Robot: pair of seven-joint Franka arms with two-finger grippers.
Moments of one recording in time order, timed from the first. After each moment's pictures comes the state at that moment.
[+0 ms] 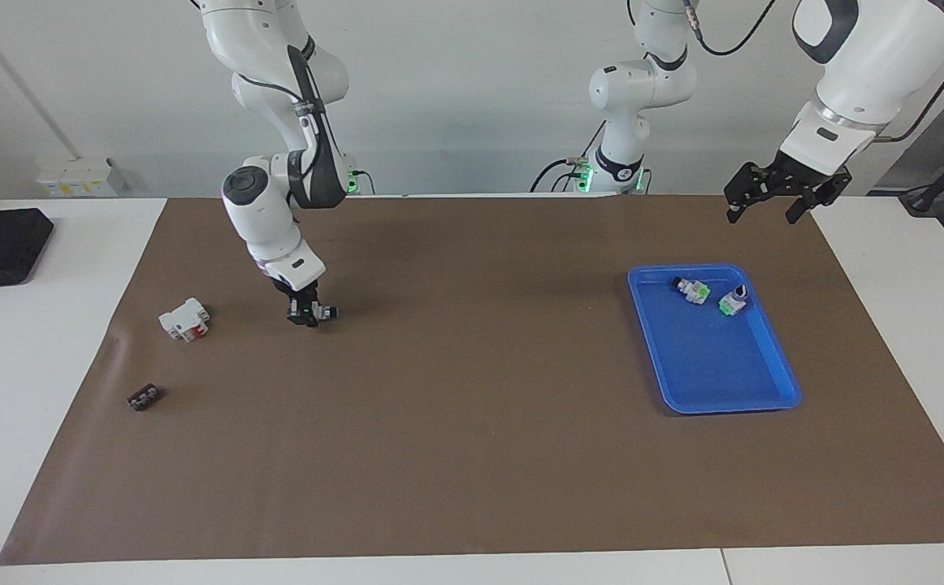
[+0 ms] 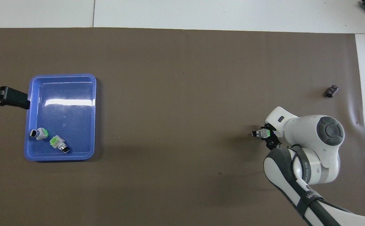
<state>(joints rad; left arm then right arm) 0.10 0.01 -0.14 -1.55 -0.01 1.51 0.04 0.24 0.03 -0.09 -2.39 0.11 2.49 -1.54</state>
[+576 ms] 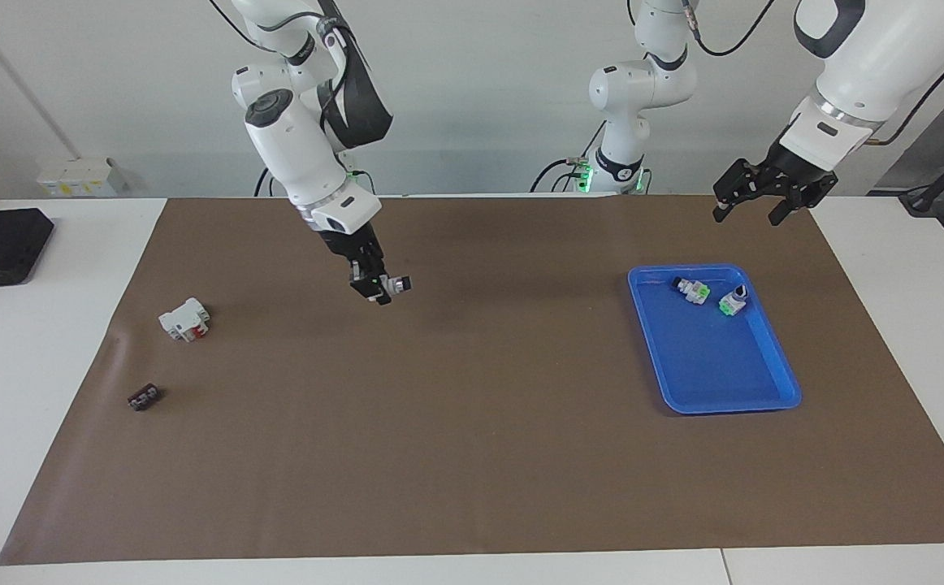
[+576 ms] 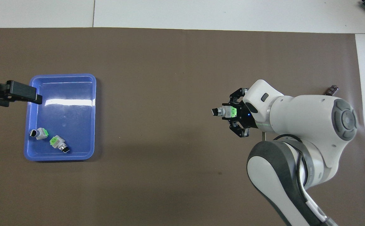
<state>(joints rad) 0.11 0.00 -0.14 -1.55 -0.22 1.54 -0.04 0.30 -0.04 0.07 -2.09 0.51 2.36 -1.54</state>
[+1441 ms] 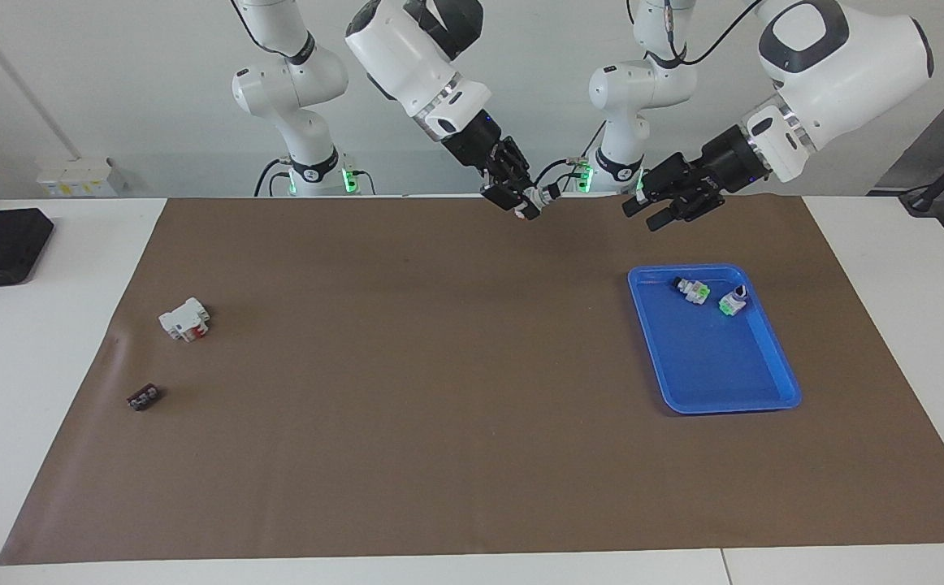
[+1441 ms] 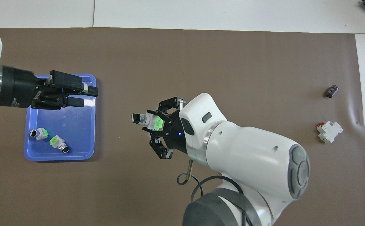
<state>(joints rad) 0.08 -0.05 -0.17 -1.74 -0.80 1.70 -0.14 0.38 -0.03 0.29 -1.95 0.67 2.57 -1.14</state>
